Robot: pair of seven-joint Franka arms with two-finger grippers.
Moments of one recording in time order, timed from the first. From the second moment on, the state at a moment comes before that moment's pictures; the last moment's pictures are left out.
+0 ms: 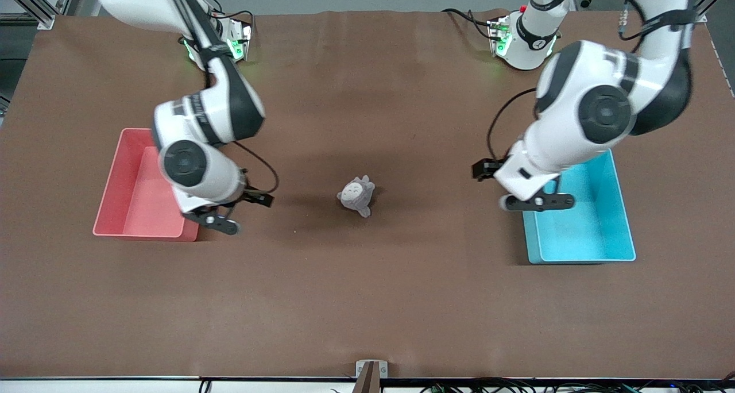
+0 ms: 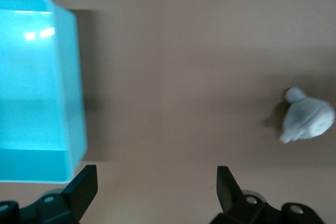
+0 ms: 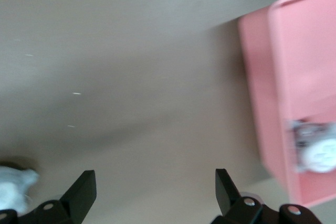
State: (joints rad) left arm -0.47 0.33 0.03 -1.54 -0.10 1.79 -0.45; right arm 0.40 0.38 -0.11 -1.64 0.05 1.79 0.58
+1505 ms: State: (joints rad) left arm -0.83 0.76 0.03 -1.54 -0.10 2.52 -0.59; right arm 0.03 0.06 -0.11 -2.33 0.02 2.21 0.07
